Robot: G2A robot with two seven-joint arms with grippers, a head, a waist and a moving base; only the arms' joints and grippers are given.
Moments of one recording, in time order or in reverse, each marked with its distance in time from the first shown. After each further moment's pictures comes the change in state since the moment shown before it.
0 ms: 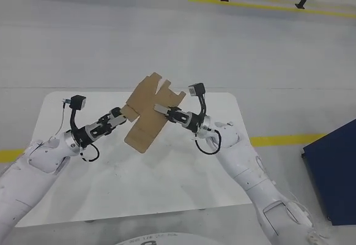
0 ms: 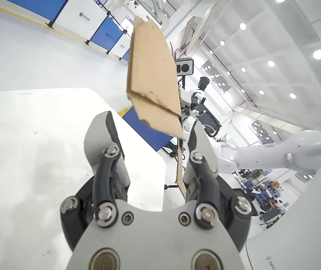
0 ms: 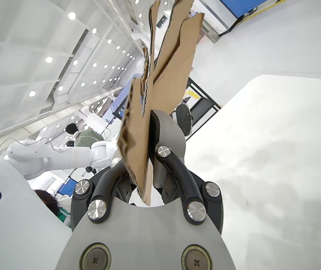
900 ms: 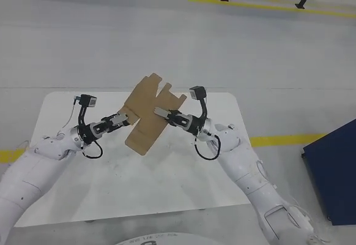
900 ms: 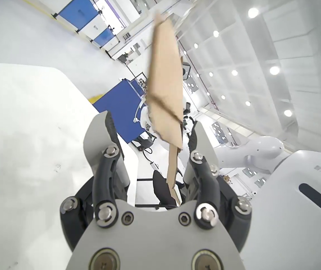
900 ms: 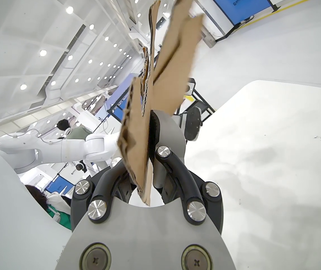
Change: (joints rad) left arm -0.147 -0.089 0.131 0.250 -0.407 -0.075 -0.342; right arm -0.047 0.000 0.030 -0.054 -0.114 -0.016 -0.049
